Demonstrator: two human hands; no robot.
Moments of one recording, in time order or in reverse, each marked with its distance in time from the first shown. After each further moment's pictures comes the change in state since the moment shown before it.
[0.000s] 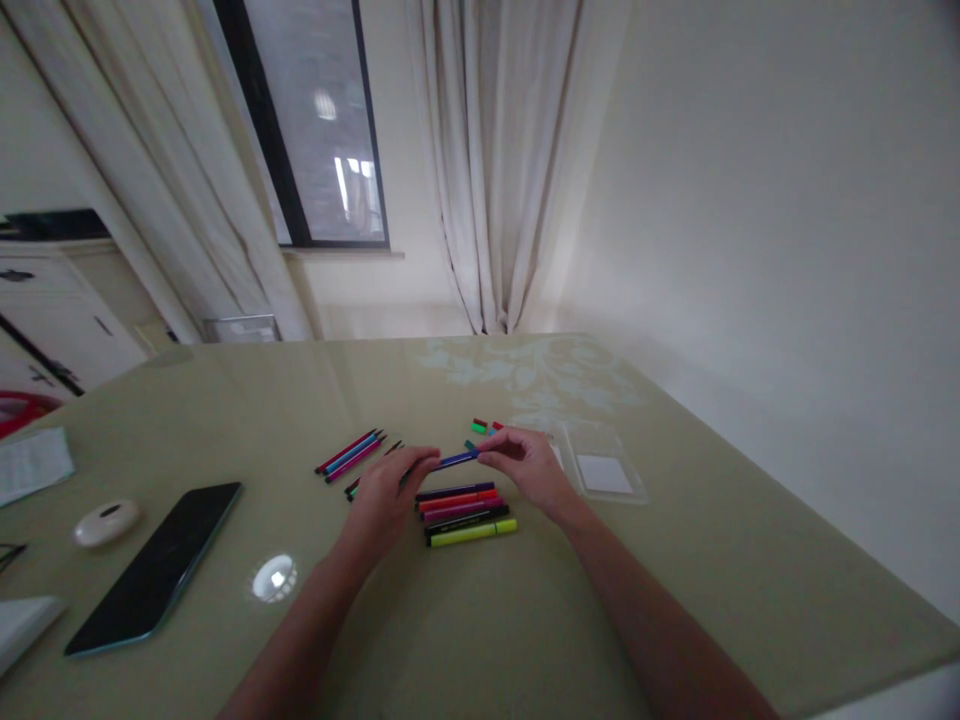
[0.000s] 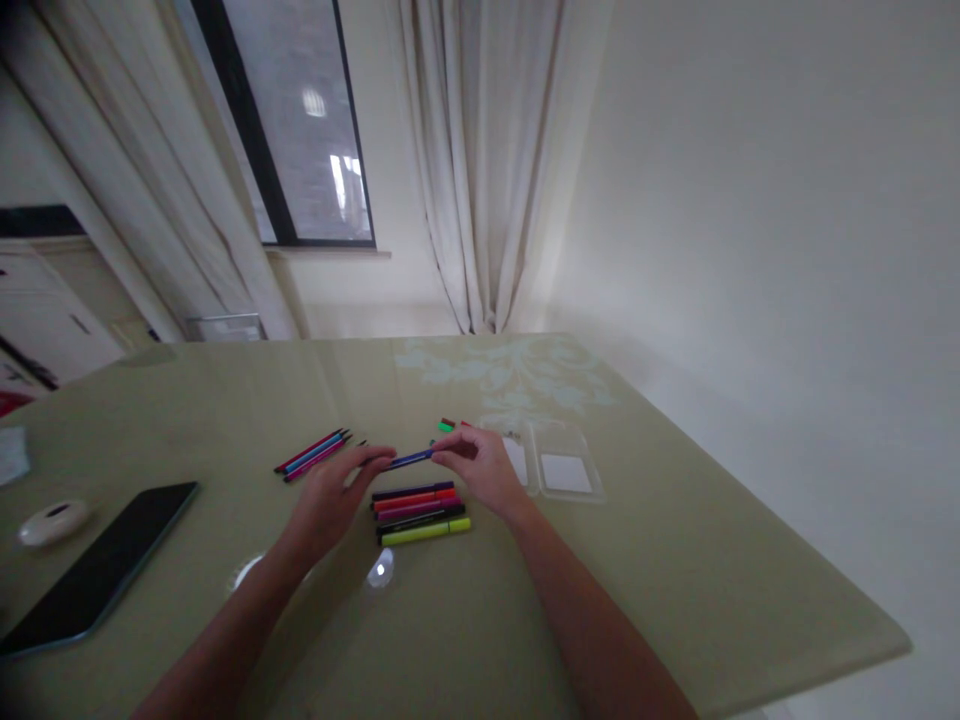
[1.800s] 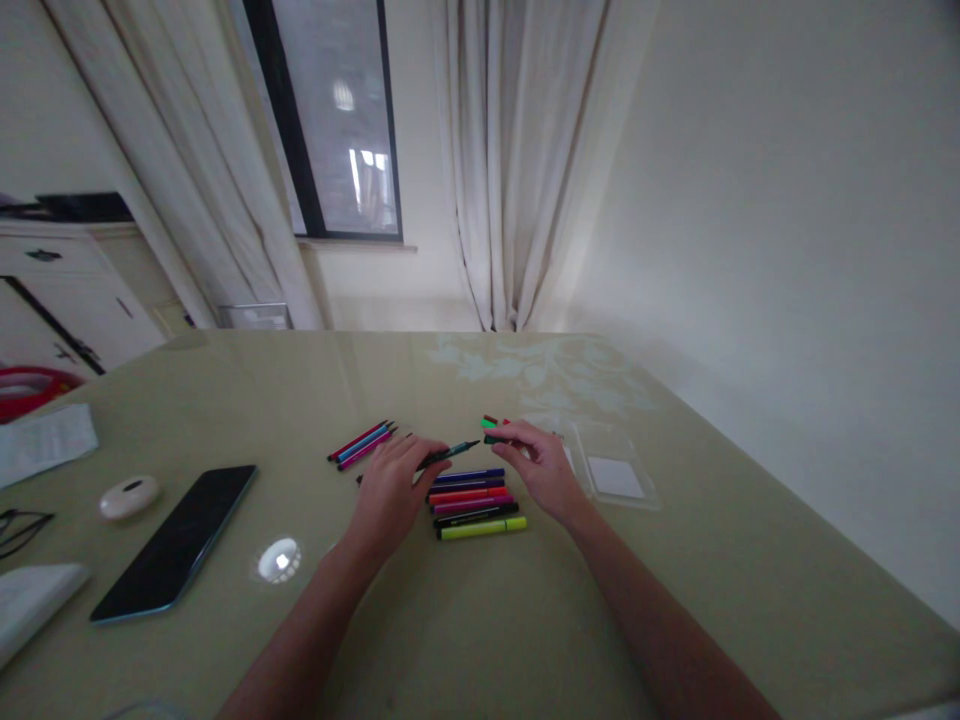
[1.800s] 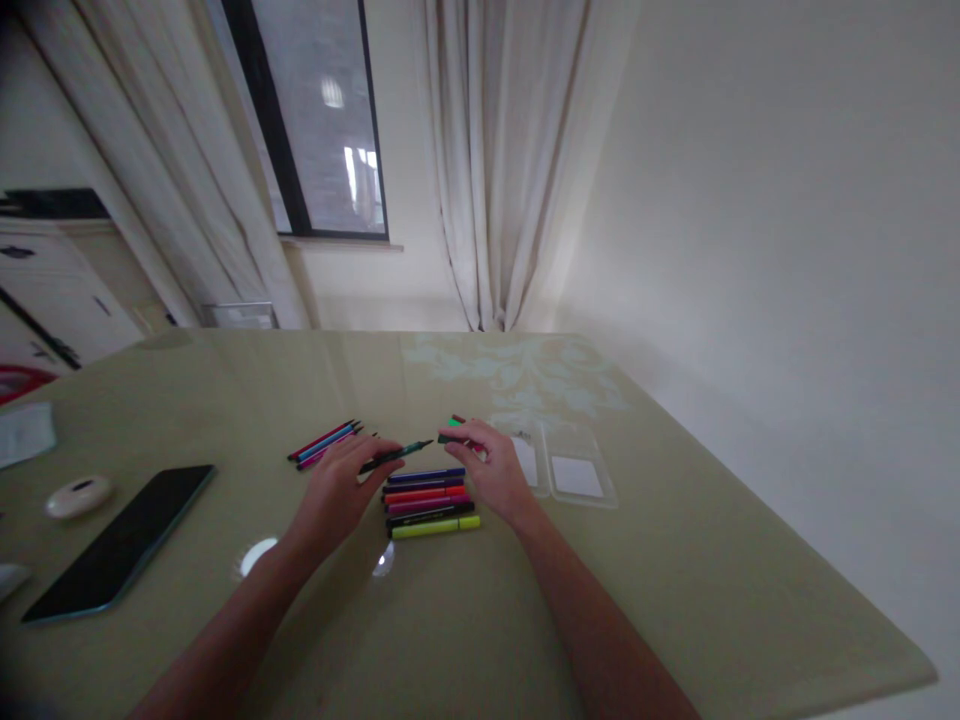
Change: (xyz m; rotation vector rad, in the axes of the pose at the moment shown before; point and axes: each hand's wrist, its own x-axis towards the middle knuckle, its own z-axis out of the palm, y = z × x) left_hand -0.002 0.013 -0.004 0.228 -0.022 0.072; right_hand -0.005 -0.015 0.001 -0.201 0.021 -0.156
